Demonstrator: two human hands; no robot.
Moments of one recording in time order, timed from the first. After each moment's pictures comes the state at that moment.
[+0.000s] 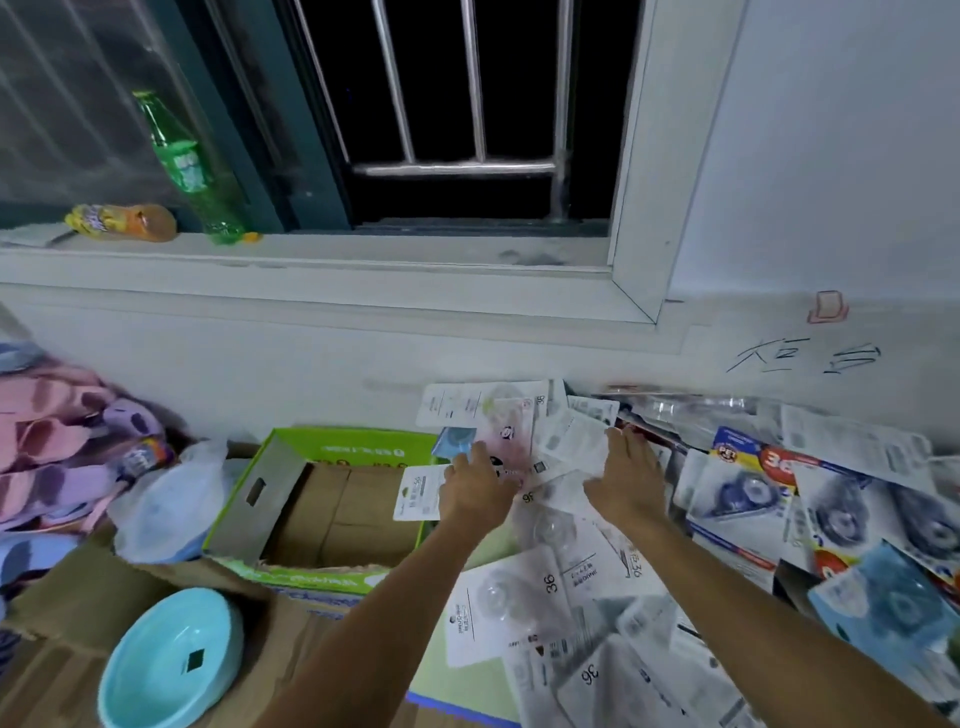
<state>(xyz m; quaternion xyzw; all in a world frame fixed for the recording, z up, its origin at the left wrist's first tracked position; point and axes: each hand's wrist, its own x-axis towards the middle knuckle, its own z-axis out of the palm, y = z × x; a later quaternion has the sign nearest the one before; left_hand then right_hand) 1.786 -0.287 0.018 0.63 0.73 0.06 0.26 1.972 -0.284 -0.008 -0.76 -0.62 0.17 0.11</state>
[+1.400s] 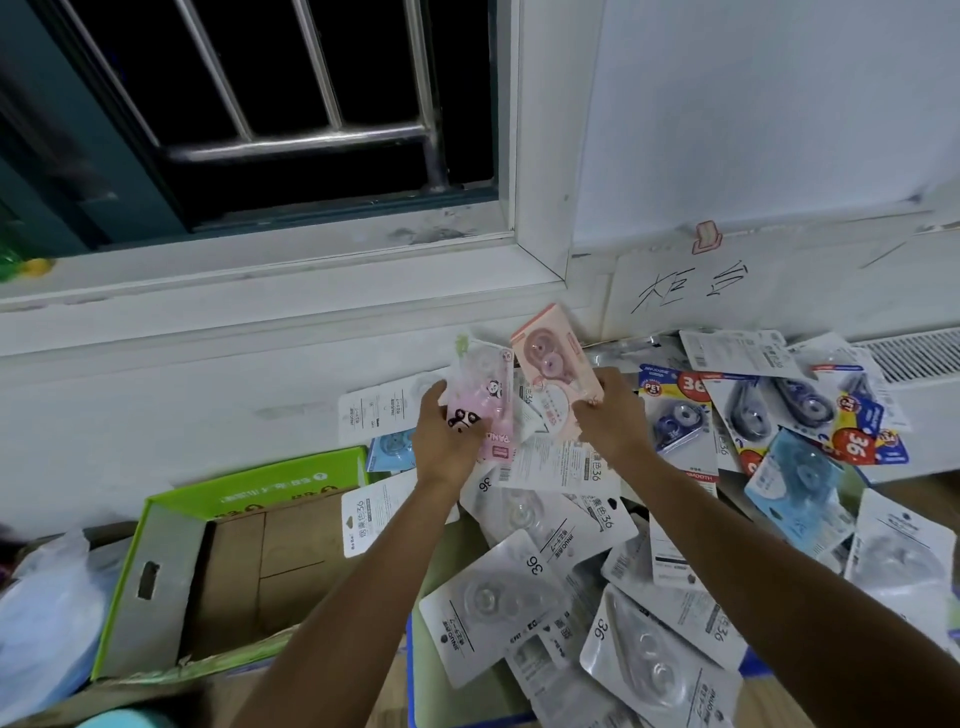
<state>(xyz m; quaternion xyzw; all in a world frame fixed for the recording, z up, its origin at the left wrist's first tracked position) 1.801 -0.233 0.015 0.55 0.60 0.35 0.46 1.986 -0.283 0.023 -0.80 -0.40 0.25 0.38</state>
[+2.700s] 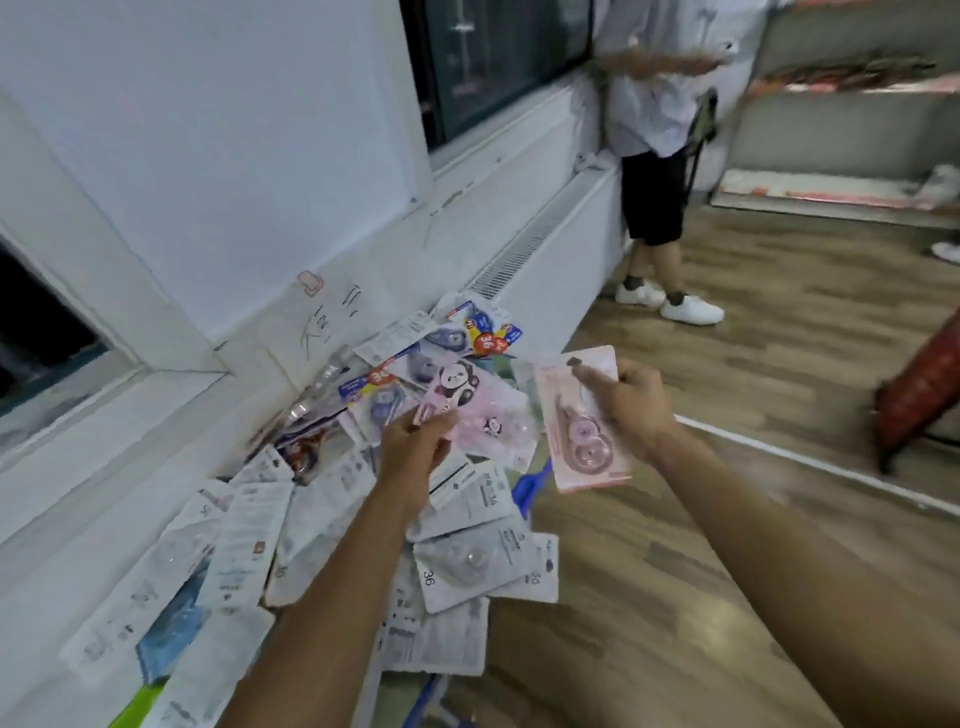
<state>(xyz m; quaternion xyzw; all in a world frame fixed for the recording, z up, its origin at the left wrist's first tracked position) 1.919 -0.406 0.075 0.59 0.28 0.14 0.74 2.022 -0.619 0.084 -0.67 -0.02 0.09 0.74</state>
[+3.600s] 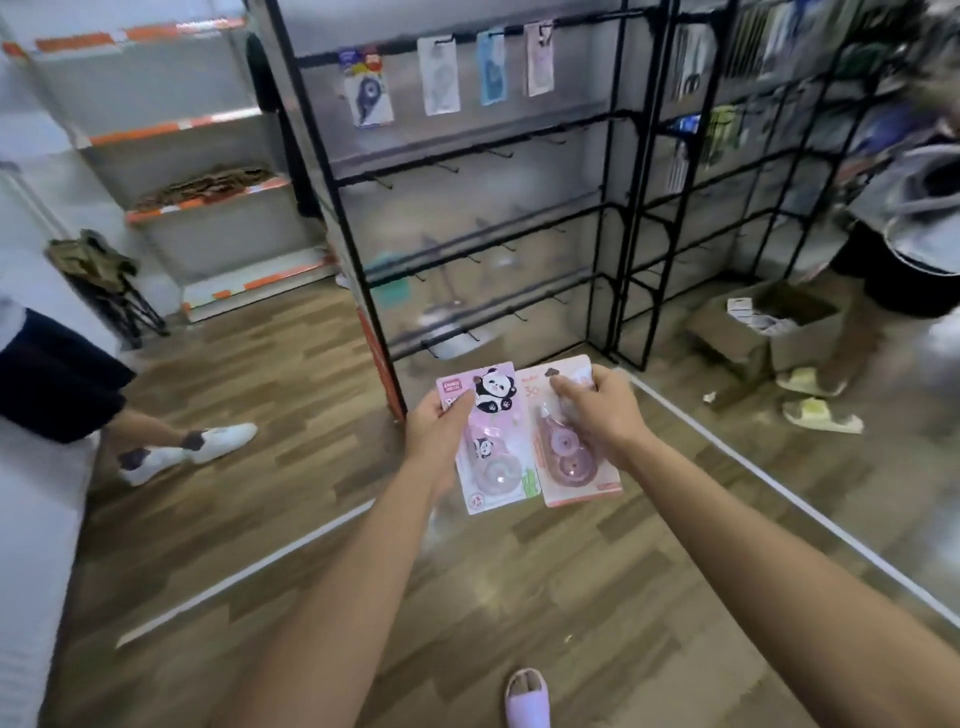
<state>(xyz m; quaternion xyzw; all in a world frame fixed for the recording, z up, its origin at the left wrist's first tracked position) 2.060 -1.198 0.093 0.64 -0.09 -0.28 0.71 1.957 -1.344 0.084 -0.62 0.35 -0.28 0.64</state>
